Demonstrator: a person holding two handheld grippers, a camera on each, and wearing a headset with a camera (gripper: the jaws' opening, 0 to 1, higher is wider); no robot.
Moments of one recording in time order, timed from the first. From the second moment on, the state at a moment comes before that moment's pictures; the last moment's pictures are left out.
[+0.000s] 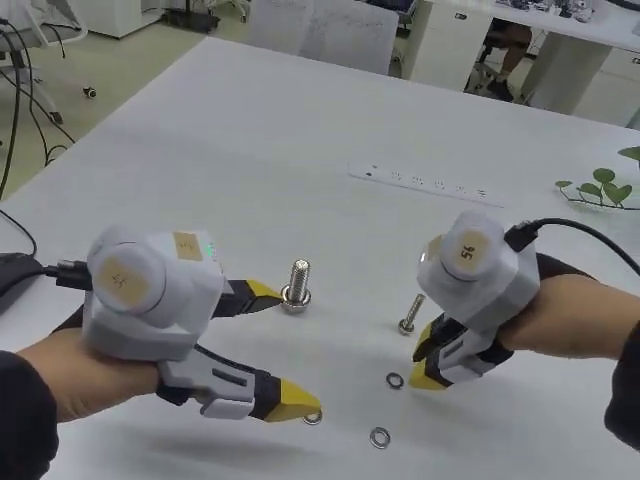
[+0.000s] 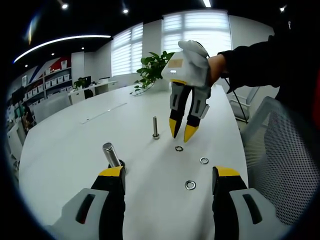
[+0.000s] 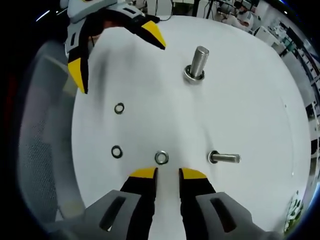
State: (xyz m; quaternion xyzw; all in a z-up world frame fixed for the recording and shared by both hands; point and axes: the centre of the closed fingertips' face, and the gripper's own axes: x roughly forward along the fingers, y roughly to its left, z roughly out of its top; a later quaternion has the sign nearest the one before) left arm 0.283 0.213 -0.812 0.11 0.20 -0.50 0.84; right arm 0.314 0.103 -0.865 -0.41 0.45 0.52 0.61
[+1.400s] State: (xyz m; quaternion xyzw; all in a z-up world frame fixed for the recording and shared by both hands) left arm 0.285 0.218 -0.807 0.10 0.19 -0.49 0.84; right arm 0.308 0.115 -0.877 -0.43 0.45 0.52 0.58
